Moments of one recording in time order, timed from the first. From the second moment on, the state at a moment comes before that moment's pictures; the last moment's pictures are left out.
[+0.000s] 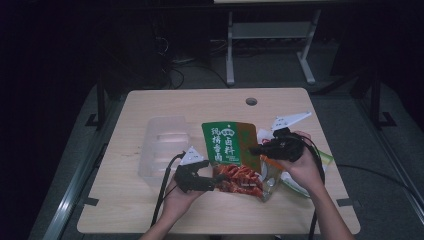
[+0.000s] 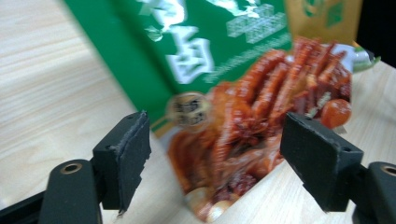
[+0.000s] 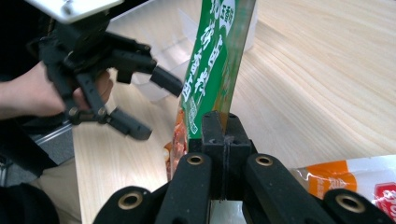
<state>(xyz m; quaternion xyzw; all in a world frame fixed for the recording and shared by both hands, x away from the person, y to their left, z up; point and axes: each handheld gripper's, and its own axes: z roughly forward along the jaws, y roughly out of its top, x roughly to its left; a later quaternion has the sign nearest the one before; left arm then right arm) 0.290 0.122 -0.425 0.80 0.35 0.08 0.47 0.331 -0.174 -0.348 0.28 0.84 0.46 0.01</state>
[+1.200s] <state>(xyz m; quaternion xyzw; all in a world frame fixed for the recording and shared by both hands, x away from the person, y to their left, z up) 0.296 0.112 -0.428 0.81 0.31 0.06 0.48 0.332 -0.177 -0.387 0.30 0.84 0.44 -0.05</state>
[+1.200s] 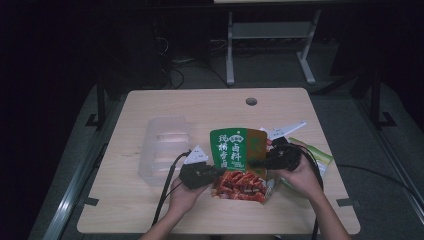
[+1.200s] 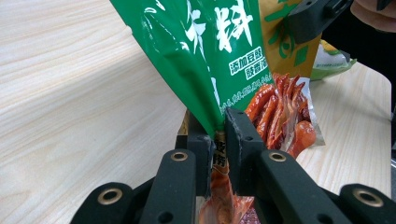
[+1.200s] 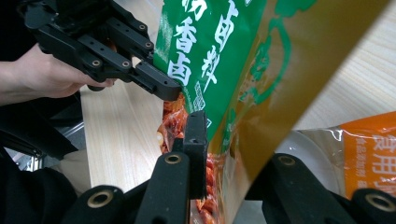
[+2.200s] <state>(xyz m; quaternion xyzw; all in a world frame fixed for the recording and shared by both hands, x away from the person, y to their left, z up) 0.260 0.133 -0.412 0.82 0.31 0.09 0.48 0.311 -0.168 -0.336 0.28 0.84 0.47 0.01</state>
